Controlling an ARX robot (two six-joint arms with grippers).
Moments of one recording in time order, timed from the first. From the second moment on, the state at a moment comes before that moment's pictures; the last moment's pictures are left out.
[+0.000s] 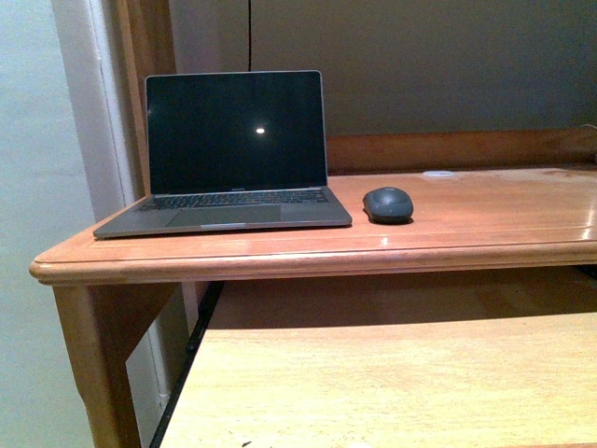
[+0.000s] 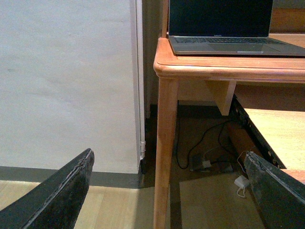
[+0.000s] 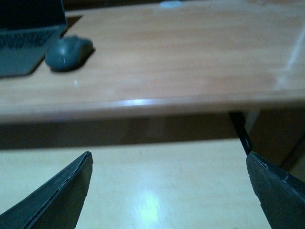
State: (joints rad) left arm 0.00 0.01 0.01 0.00 0.00 0.00; right arm -0.11 1.09 0.50 0.42 -0.11 0.03
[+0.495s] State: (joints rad) left arm 0.00 0.01 0.01 0.00 0.00 0.00; right arm -0.31 0.90 0.12 0.33 -0.39 -0.26
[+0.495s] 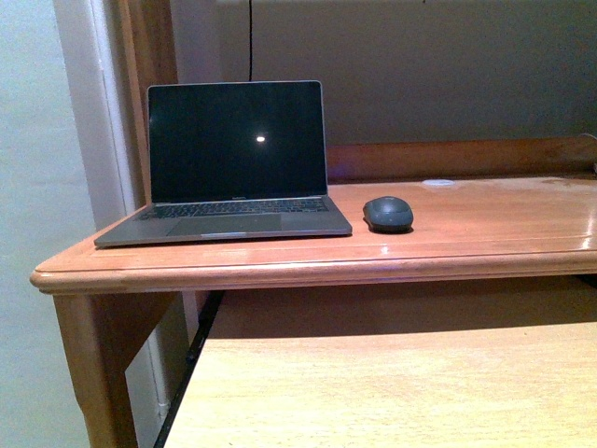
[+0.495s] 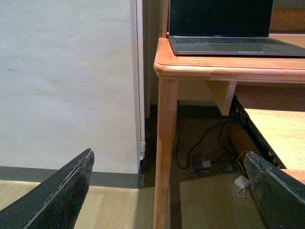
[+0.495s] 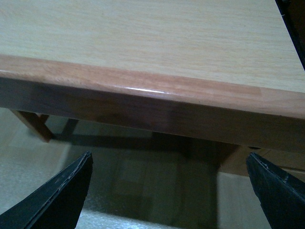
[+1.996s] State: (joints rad) left arm 0.00 0.01 0.01 0.00 0.00 0.00; right arm 0.21 1.36 0.46 0.52 0.24 0.18
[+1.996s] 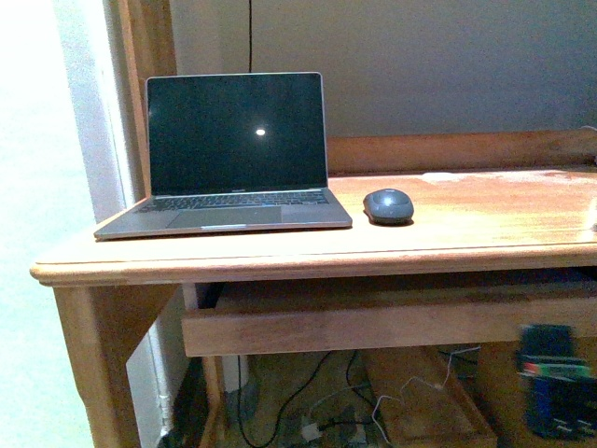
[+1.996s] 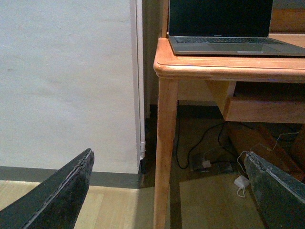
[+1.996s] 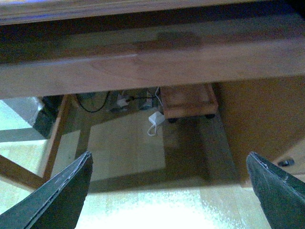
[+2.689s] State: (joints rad) left arm 0.00 0.01 0.01 0.00 0.00 0.00; right arm 0.31 0.06 0.02 0.05 0.30 0.12
